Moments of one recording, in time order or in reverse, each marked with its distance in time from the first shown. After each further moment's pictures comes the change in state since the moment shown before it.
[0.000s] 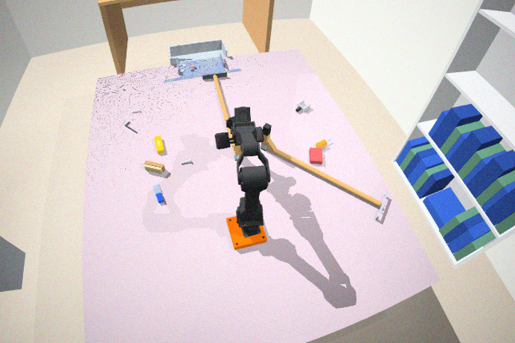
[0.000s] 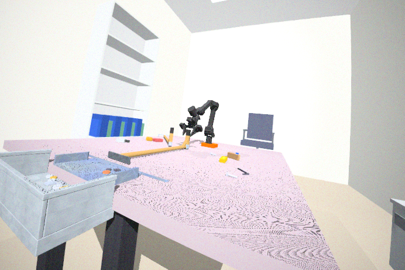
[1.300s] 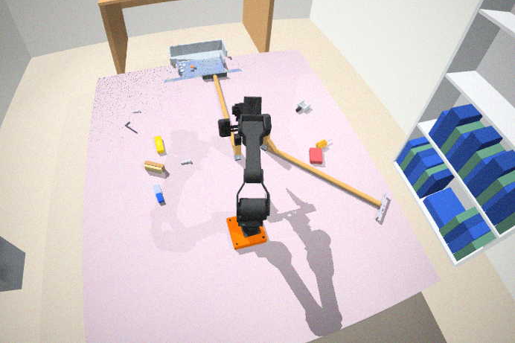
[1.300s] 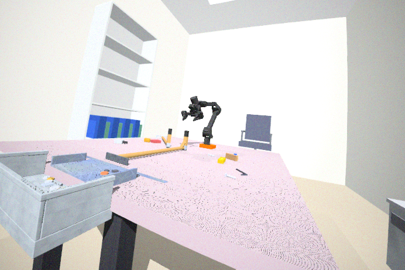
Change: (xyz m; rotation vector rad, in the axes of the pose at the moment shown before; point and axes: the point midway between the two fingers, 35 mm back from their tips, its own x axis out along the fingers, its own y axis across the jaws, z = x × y) arm -0.112 -0.007 0.047 0.026 -0.208 0.024
